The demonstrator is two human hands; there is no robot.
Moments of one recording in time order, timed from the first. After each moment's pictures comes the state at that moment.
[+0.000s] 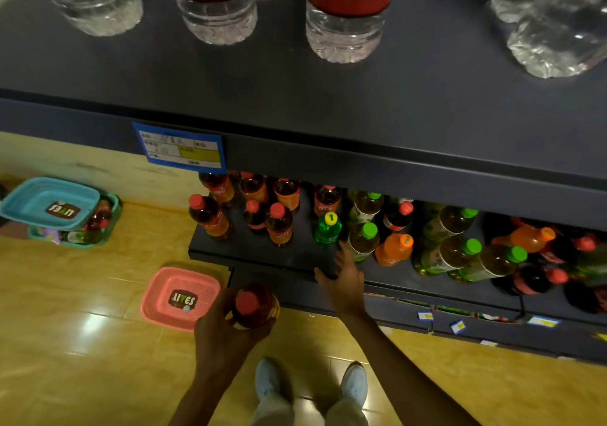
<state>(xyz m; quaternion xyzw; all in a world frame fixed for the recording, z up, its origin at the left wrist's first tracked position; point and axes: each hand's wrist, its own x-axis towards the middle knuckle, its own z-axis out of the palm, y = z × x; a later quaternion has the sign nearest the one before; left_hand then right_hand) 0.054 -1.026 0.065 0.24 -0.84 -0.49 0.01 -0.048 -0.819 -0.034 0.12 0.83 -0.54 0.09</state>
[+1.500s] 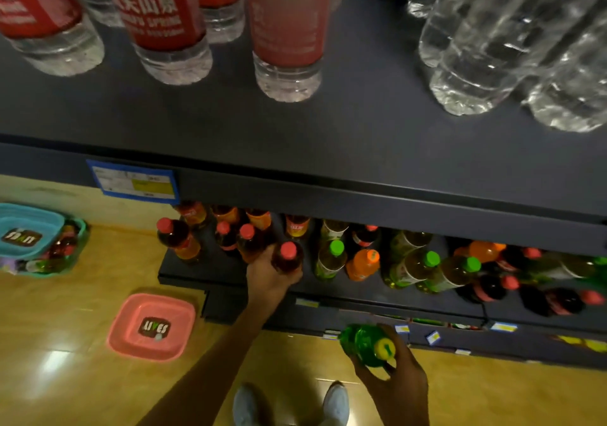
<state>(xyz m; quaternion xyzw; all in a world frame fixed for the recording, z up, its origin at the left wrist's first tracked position) -0.083 -0.937 0.015 0.16 -0.87 -0.47 -0.05 0.074 -0.710 0.050 0.17 0.90 -0.41 -0.02</state>
